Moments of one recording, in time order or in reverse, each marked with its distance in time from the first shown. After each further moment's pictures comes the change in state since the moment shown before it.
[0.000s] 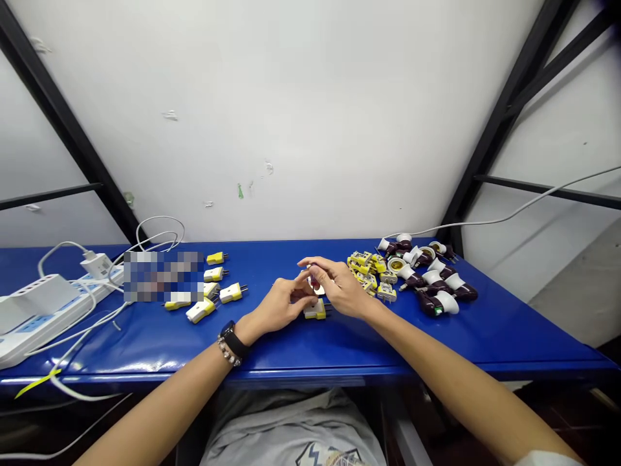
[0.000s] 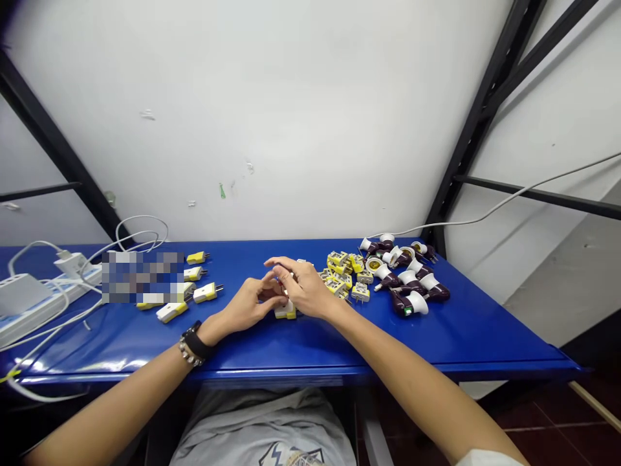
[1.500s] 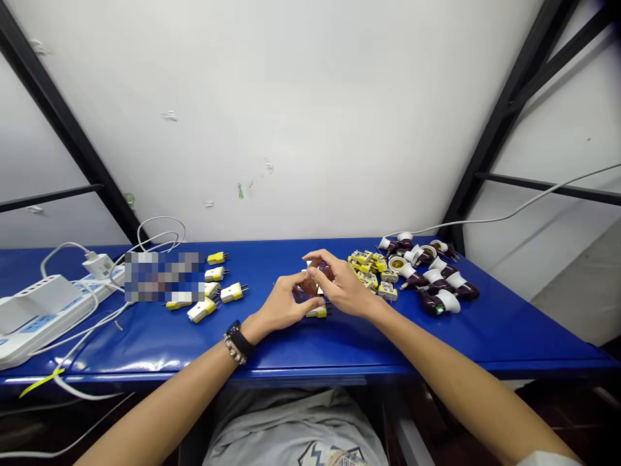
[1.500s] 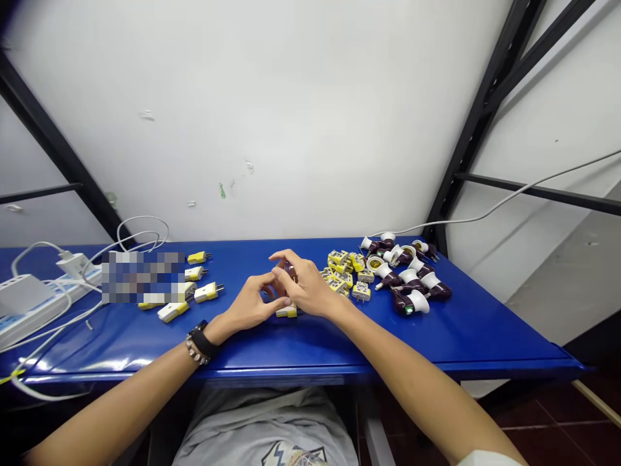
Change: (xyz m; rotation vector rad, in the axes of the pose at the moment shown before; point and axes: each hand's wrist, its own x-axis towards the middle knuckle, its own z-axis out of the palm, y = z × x) left_hand 0.003 0.002 0.007 -0.026 0.154 0.081; right_hand 0.001 -0.004 -0.004 0.037 -0.039 0.067
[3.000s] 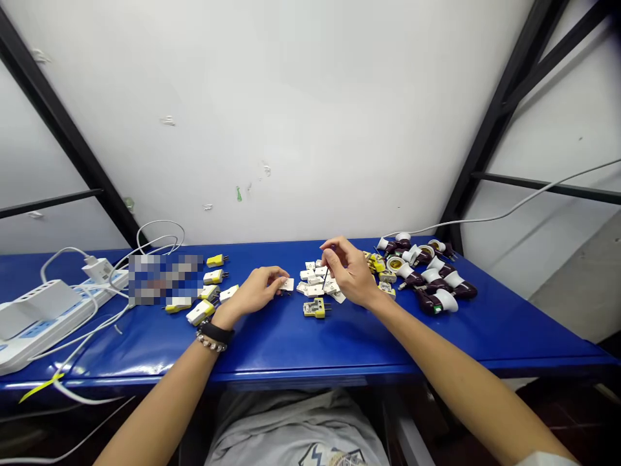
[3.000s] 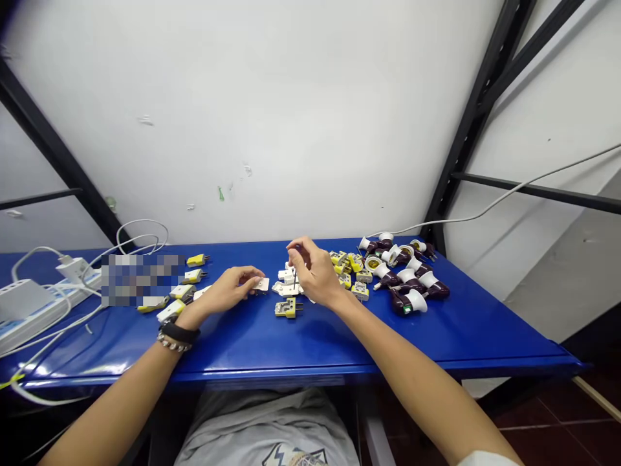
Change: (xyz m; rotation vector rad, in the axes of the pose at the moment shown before) left_hand 0.007 -0.029 -0.059 0.277 -0.145 -0.274; right_hand 0.003 0.003 -0.017 -0.087 0.273 -0.020
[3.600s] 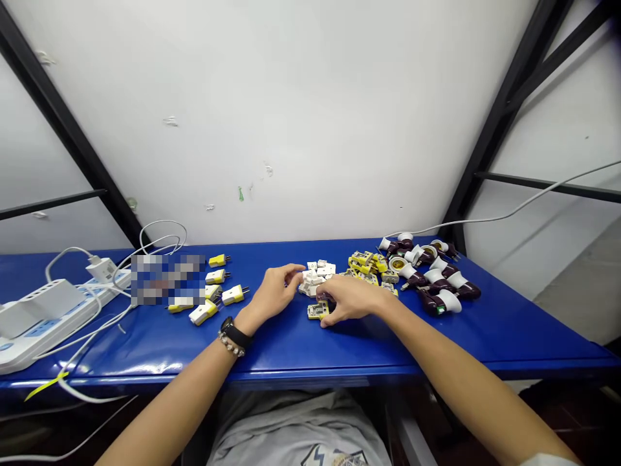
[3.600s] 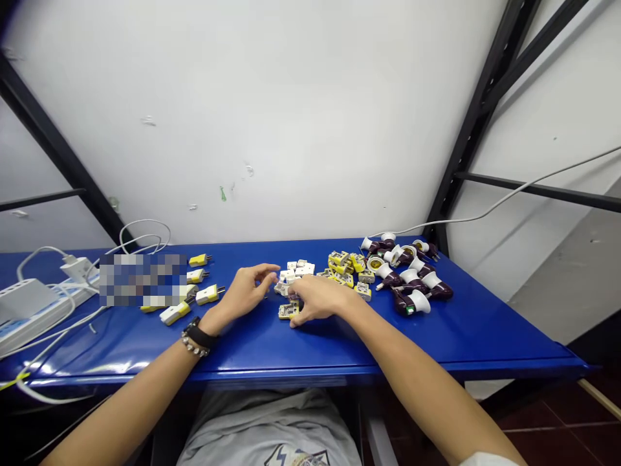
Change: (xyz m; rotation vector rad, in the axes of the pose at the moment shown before) left_hand 0.006 0.026 0.028 0.022 0.238 0.116; right_hand -0.004 0.010 -0.007 -0.577 -0.767 -0.014
